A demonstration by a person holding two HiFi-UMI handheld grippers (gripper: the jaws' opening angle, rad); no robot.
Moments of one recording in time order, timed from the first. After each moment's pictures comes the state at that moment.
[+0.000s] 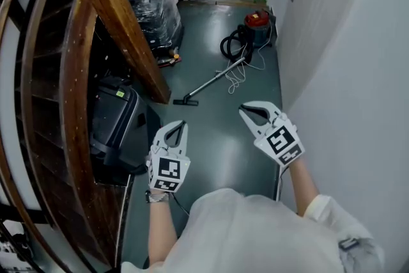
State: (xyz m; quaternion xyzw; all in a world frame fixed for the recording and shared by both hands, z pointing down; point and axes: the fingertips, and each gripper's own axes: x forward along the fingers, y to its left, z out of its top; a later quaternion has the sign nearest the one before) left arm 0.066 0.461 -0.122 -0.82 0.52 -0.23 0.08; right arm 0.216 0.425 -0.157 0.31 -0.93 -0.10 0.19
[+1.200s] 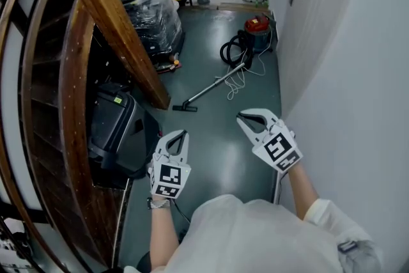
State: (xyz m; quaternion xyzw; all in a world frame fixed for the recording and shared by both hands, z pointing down) left arm 0.114 0.456 -0.105 -0.81 0.52 -0.24 0.06; right arm 0.259 0.418 -0.150 0.29 -0.93 -0.11 0.19
